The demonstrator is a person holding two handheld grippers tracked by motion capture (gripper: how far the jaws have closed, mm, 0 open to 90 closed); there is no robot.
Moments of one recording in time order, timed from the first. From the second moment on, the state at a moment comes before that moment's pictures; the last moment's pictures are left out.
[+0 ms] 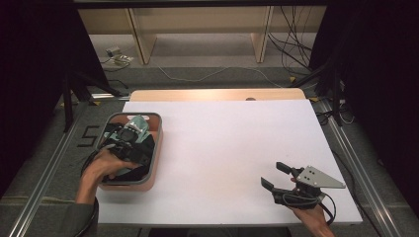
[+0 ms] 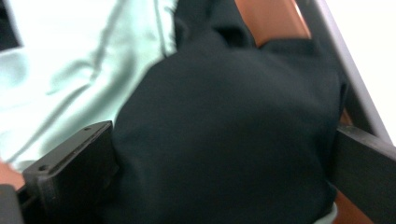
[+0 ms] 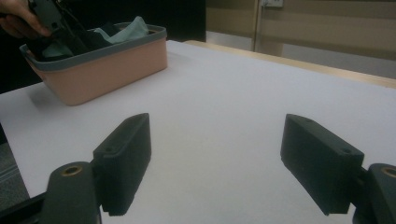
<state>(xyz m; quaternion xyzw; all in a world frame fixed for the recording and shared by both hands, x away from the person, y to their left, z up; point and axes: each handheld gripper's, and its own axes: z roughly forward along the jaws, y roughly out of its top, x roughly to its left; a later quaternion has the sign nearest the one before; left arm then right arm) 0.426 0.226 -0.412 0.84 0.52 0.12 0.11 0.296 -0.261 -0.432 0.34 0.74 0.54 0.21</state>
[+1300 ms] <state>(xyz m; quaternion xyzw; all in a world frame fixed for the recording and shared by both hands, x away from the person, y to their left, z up) 0.455 0.265 -0.441 0.80 0.55 0.05 0.24 0.300 -0.268 -0.434 0.37 0.72 0.56 0.18</state>
